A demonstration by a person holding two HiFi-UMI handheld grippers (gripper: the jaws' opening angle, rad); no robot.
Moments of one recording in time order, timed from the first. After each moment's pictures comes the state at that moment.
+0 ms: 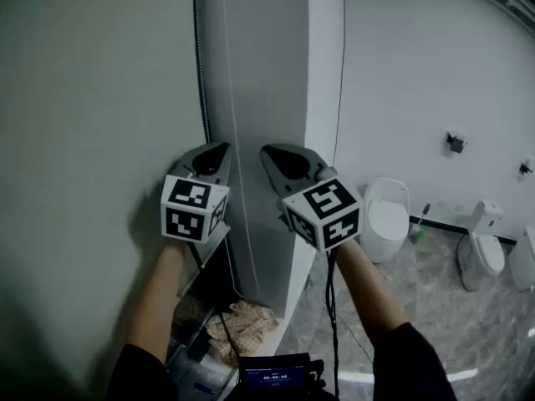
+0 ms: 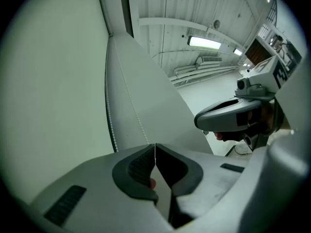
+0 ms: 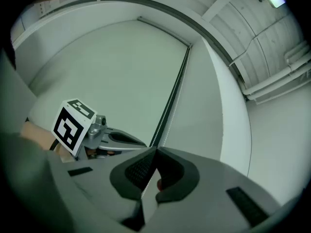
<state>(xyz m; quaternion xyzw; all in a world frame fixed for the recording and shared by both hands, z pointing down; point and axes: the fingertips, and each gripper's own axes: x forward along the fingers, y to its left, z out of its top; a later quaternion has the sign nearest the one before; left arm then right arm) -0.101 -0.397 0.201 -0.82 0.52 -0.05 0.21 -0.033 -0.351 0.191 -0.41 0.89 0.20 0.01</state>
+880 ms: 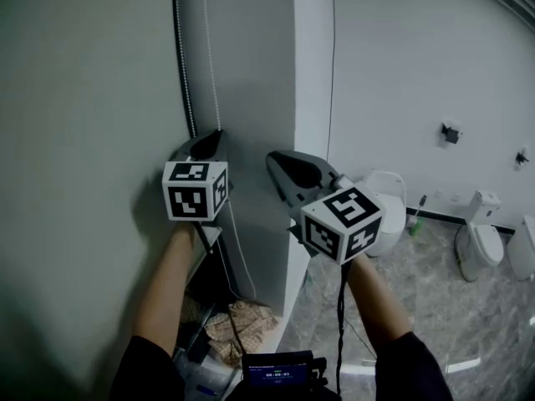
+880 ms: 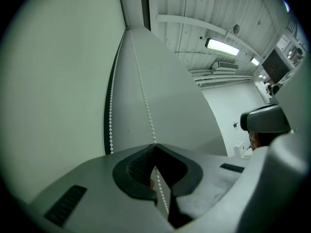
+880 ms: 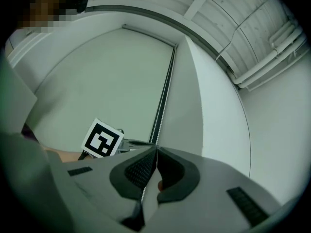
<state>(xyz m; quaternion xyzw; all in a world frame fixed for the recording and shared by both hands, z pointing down) -0.093 -0.431 0.187 -0.82 0.56 0.00 0.14 -0.001 -0.327 0.185 -0.39 0.91 0.14 0.07</state>
